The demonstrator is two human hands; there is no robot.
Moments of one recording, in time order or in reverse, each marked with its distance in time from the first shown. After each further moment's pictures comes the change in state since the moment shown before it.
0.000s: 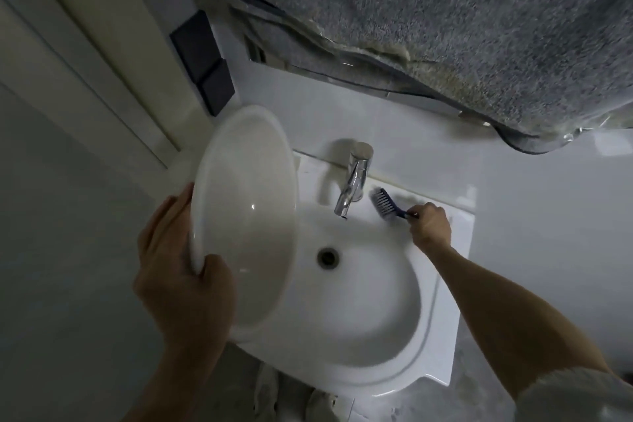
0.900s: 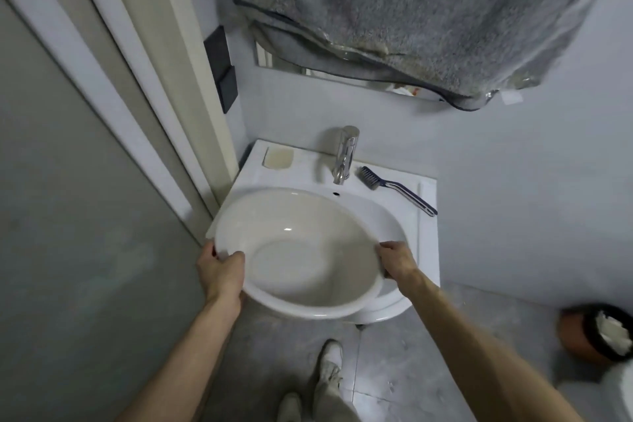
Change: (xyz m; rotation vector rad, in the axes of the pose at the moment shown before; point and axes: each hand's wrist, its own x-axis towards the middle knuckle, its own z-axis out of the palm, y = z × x) left_hand -0.047 -0.123 -0.035 -0.447 -0.334 -0.923; right_hand -0.237 -0.061 0.013 0.793 -0.163 0.458
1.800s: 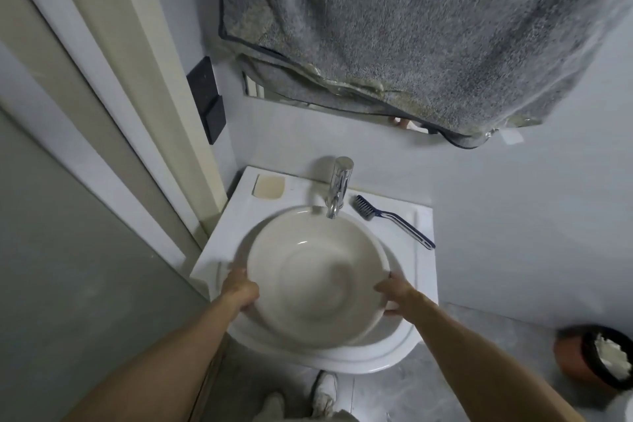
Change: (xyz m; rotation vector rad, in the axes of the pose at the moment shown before) left_hand 0.117 -0.050 0.071 0.848 -0.512 -0.146; right_hand 0.044 -0.016 -0.018 -0.065 -0.153 0.259
